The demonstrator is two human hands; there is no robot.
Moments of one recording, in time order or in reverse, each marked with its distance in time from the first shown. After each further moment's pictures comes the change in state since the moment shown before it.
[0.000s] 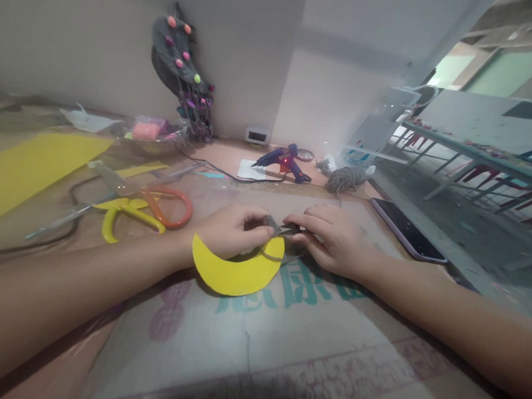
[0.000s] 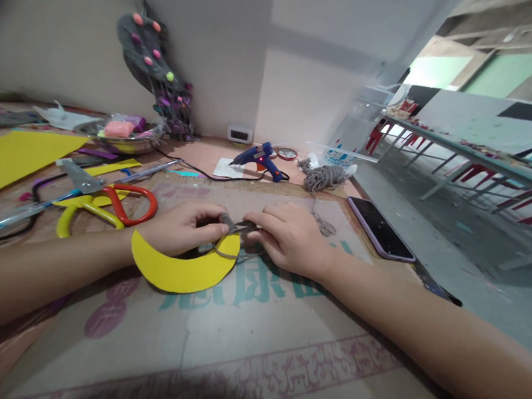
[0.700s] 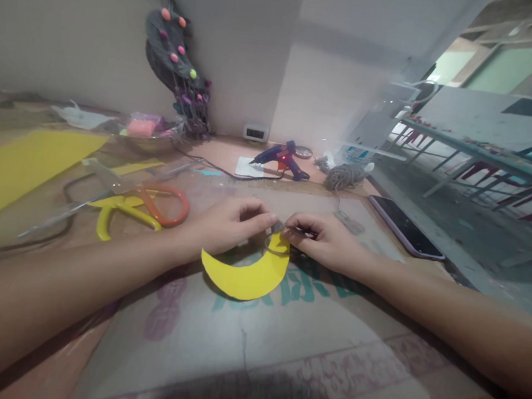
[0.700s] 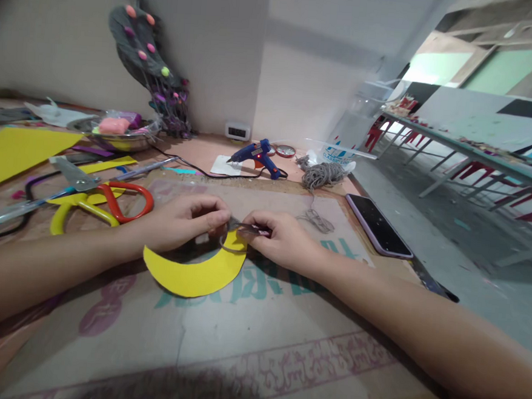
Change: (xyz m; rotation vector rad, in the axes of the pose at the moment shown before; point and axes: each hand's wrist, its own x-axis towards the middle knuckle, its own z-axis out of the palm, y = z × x) left_hand -0.001 -0.004 0.002 -0.161 0.040 -0.034; right_hand 0.009 -0.013 0.006 0.644 -0.175 0.508
